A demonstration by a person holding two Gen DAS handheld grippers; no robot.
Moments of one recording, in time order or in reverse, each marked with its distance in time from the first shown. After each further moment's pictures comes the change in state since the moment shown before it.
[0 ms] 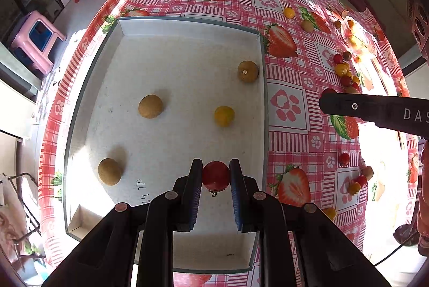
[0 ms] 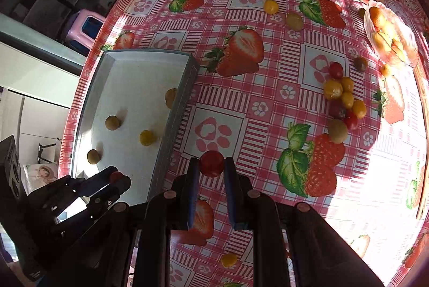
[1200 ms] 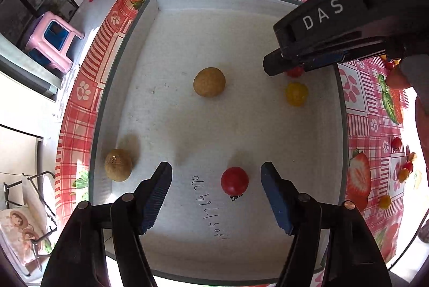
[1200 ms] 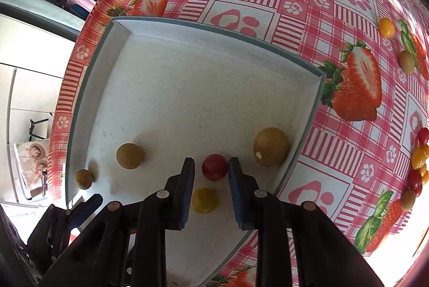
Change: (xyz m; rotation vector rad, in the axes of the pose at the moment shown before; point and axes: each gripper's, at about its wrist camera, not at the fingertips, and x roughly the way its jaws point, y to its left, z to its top) left arm 0.031 0.033 -0.007 0.032 0.045 0.137; right arm 0.107 0.085 0.064 -0.089 0.151 -0.030
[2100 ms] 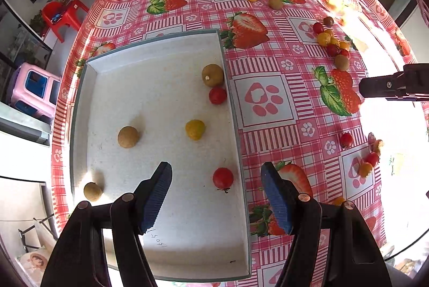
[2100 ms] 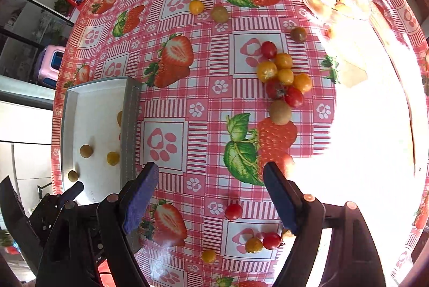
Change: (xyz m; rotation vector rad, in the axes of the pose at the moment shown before) left arm -0.047 -0.100 0.015 0.224 -0.050 -0.037; right arm -0.110 -0.177 -0.123 0.403 -0.145 -0.042
